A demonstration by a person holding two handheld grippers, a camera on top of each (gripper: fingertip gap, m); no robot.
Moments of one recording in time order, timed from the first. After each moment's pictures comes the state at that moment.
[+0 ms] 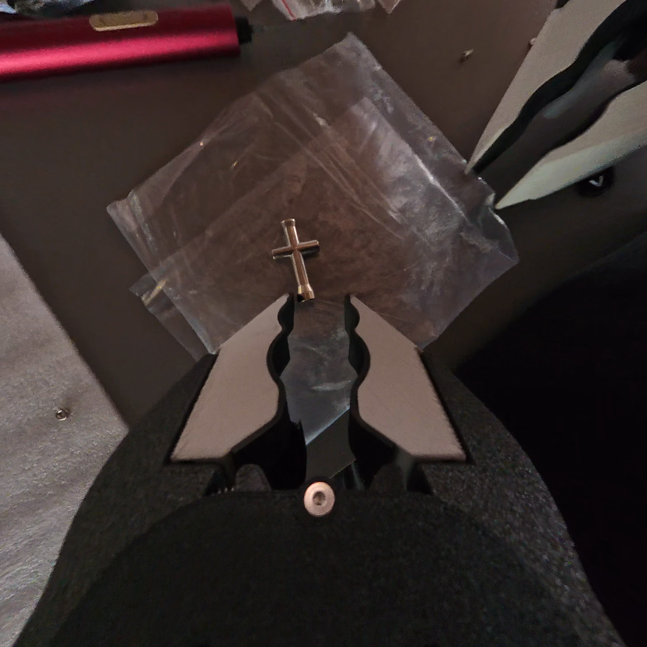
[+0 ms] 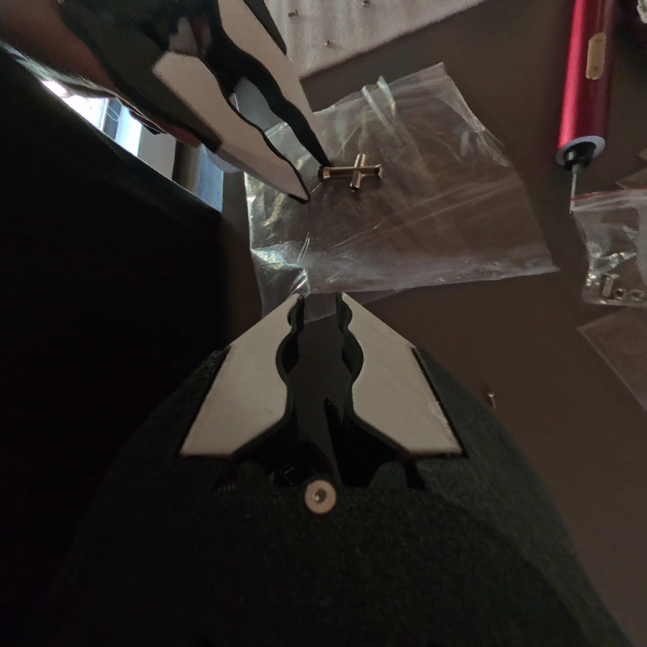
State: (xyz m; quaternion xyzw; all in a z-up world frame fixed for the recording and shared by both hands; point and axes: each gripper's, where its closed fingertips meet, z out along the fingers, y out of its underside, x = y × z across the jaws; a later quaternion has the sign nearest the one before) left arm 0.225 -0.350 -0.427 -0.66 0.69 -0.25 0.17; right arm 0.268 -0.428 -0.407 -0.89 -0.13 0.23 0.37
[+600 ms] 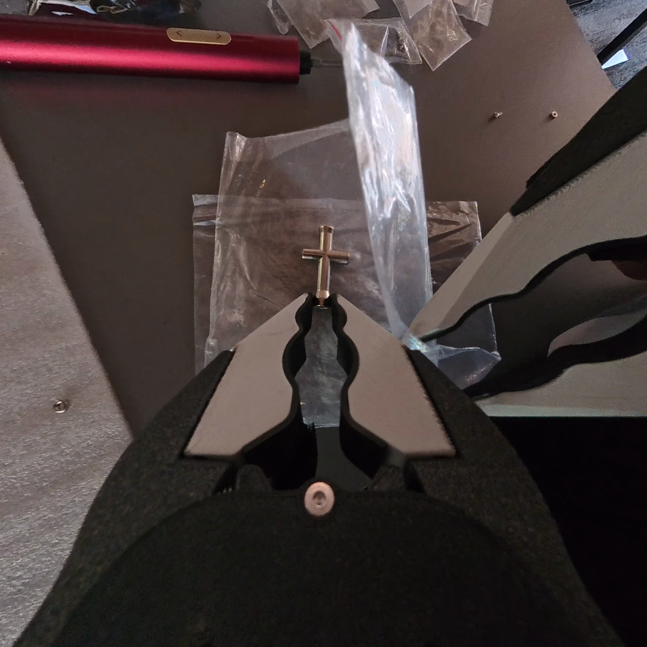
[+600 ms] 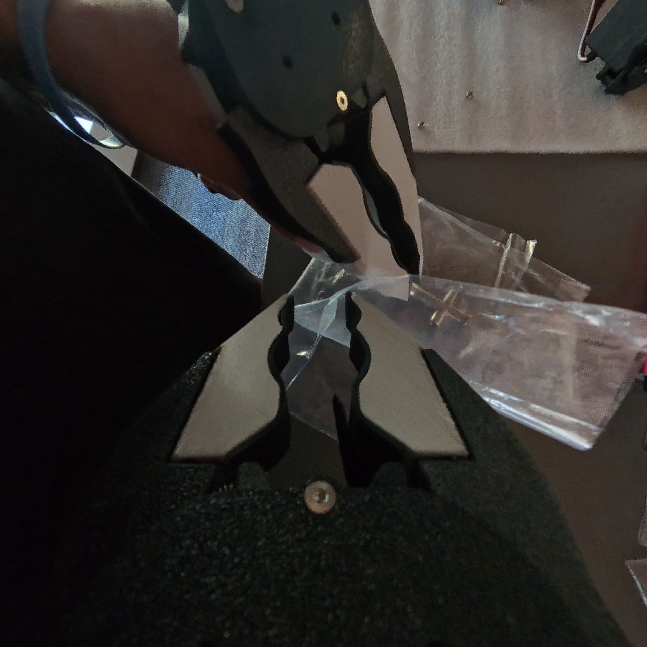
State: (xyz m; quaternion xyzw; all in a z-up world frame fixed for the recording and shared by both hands) left arm 0.234 -0.333 -0.429 -0.70 0.63 -0.28 0.19; right arm 0.189 -0.372 -0.397 -0.88 -0.25 0.17 0.37
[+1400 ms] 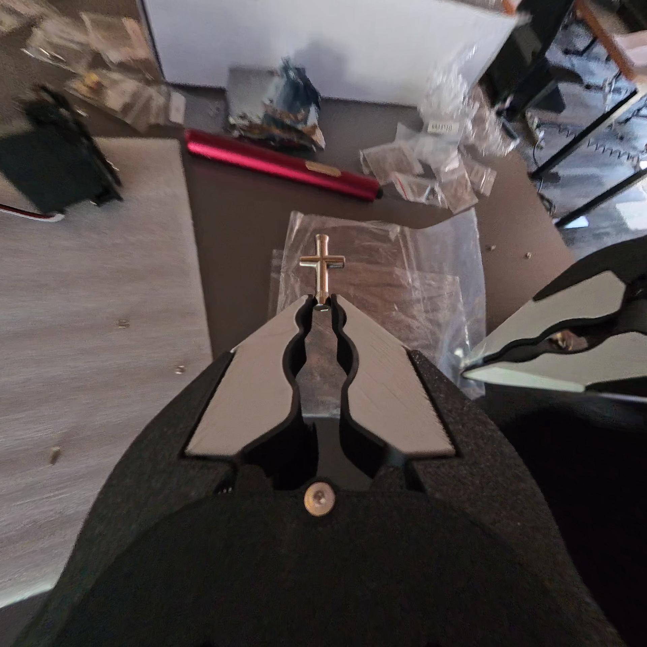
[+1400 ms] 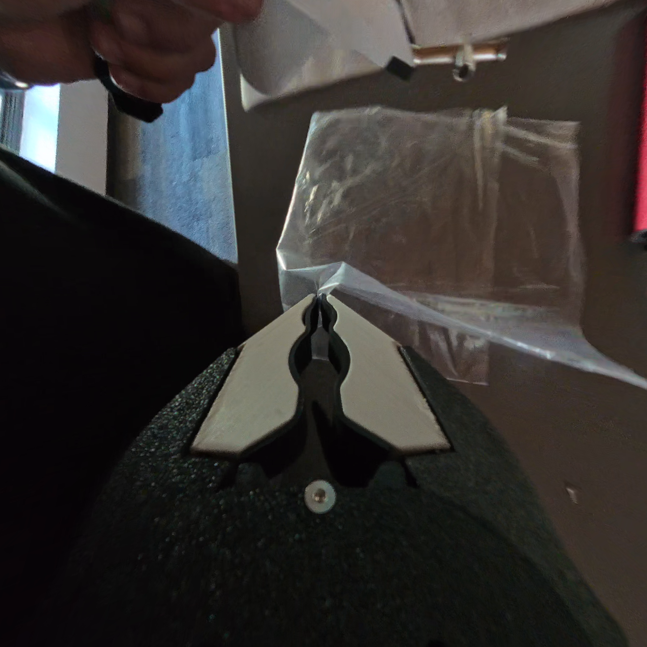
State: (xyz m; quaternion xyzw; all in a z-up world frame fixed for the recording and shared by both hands) left arm 0.229 -0.284 -0.375 -0.74 0.51 -0.35 0.26; right arm 0.216 -0.397 -0.408 -0.91 -0.14 0.15 0.35
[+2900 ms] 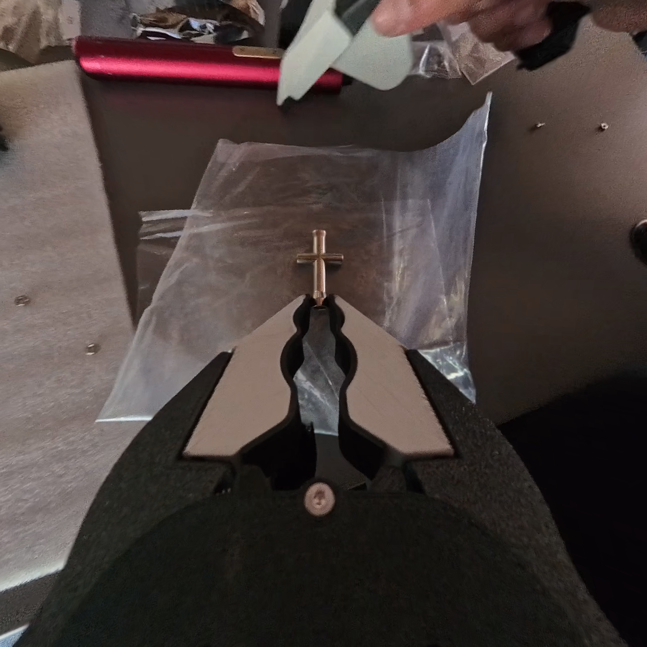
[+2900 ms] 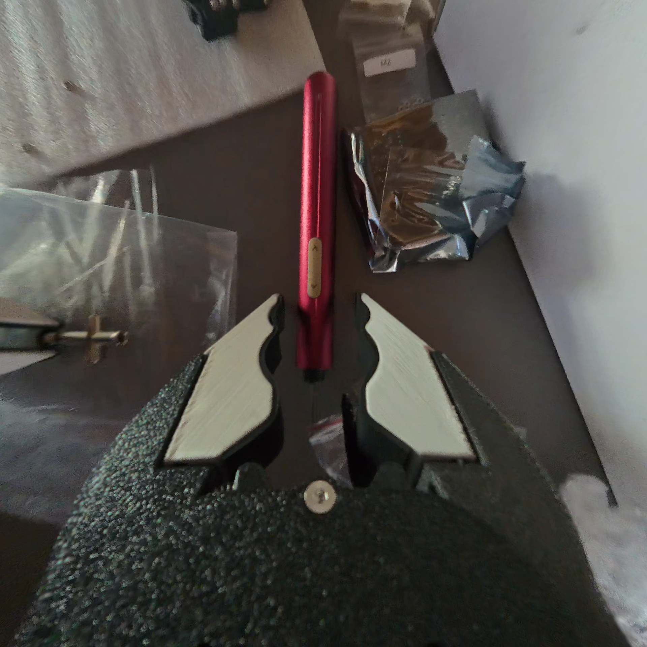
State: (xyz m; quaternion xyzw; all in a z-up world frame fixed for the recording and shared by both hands) left arm 0.223 -0.324 -0.427 -0.72 0.59 -0.26 0.28; right arm 0.363 -0.269 -0.429 -0.94 -0.08 0.05 0.32
